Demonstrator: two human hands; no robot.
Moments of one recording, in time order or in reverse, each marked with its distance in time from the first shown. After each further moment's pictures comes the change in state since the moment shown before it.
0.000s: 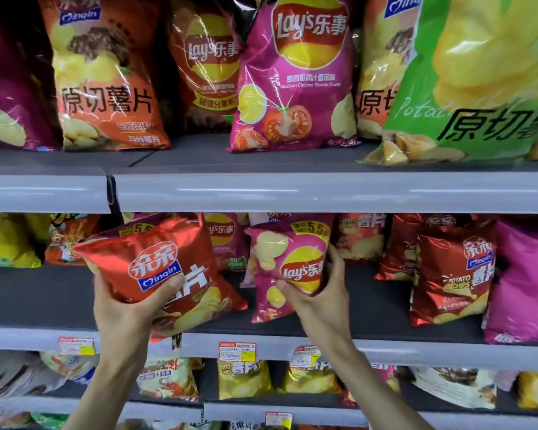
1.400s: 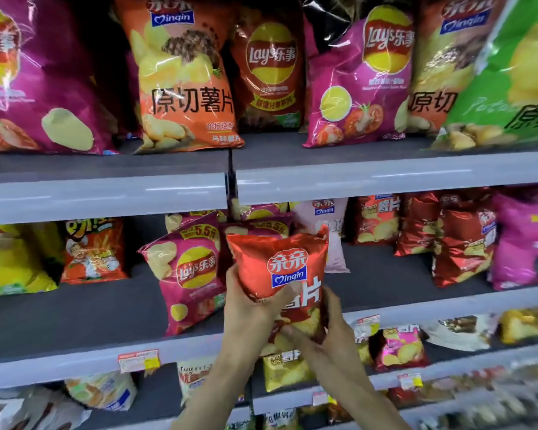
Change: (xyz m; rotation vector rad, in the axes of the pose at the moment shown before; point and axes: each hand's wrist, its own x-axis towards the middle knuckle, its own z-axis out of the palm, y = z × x) left_hand 0.004 -0.001 -0.017 -0.071 -0.527 -0.261; right_hand -0.124 -0.034 0.118 -0.061 -0.087 0.099
